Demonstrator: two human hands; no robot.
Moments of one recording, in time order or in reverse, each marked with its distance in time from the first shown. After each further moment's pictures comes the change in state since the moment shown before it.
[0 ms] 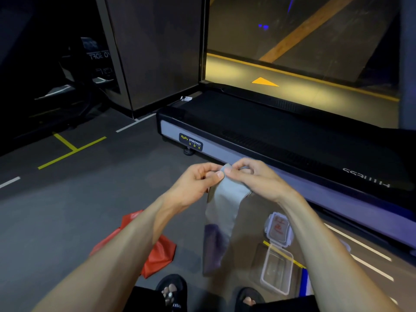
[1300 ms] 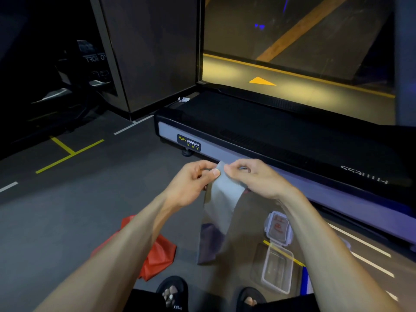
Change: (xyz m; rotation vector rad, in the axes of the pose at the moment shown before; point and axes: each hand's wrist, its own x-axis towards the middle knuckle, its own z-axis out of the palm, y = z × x) left_hand 0.002 0.005 -0.004 0.165 0.066 0.028; right_hand 0.000 -0.001 -0.003 -0.043 -0.031 -0.043
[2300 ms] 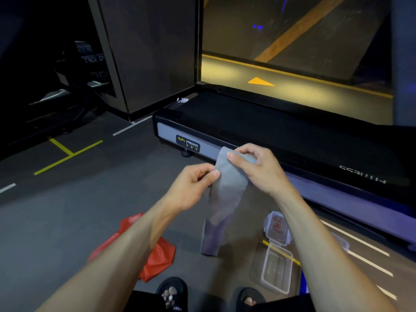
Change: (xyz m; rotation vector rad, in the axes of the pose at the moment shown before) left_hand -0.001 -0.004 0.004 0.070 0.010 0.134; right_hand 0.005 -0.007 -0.004 -0.011 0.341 -0.182
